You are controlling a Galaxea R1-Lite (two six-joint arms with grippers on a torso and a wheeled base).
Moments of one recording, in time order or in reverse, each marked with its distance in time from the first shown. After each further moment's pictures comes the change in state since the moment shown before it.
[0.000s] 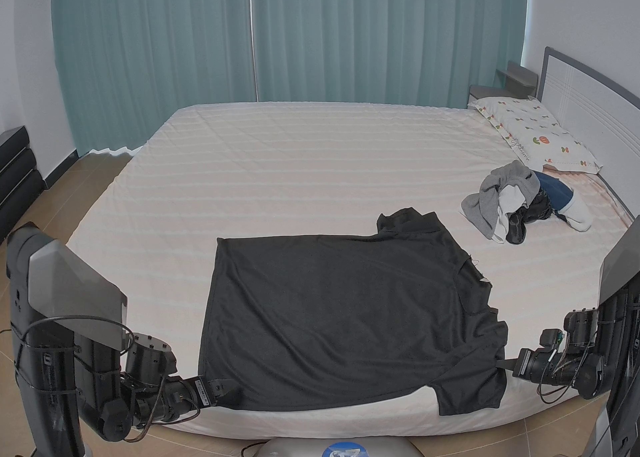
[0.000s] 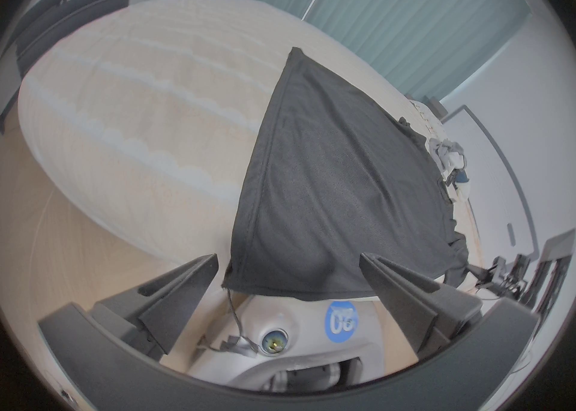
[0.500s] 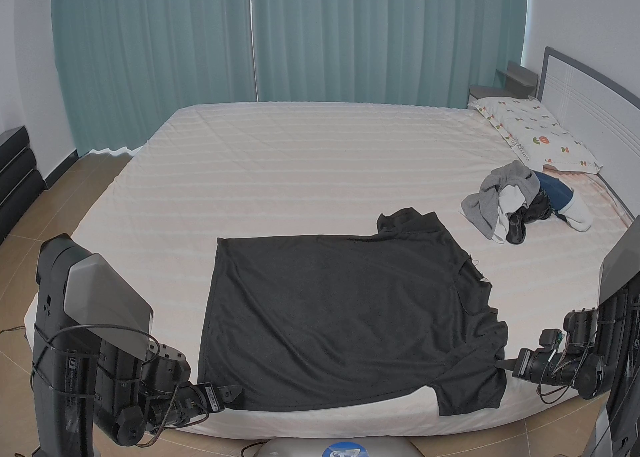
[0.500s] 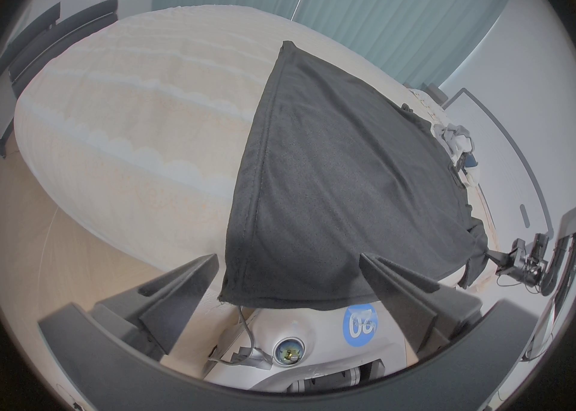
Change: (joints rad) left arm -0.038 0.127 -0.018 -0.098 0.071 0.050; right arm 0.004 0.000 0.000 0.000 0.000 0.001
